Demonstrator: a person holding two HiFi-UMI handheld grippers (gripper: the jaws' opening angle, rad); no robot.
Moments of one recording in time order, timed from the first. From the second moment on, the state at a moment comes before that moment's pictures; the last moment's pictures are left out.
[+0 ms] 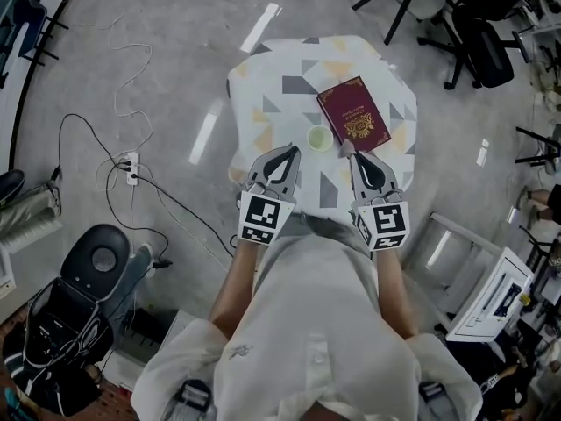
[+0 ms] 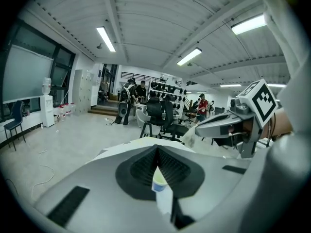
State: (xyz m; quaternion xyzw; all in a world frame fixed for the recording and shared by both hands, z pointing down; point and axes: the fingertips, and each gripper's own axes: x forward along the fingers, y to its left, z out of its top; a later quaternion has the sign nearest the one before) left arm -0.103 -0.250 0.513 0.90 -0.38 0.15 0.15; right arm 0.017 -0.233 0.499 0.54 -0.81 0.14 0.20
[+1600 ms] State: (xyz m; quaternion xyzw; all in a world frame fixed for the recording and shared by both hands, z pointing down) left arm -0.078 -0.271 0.611 0.86 -0.41 0.22 0.22; right arm 0.003 -0.271 0.619 0.41 -0.85 0.22 0.26
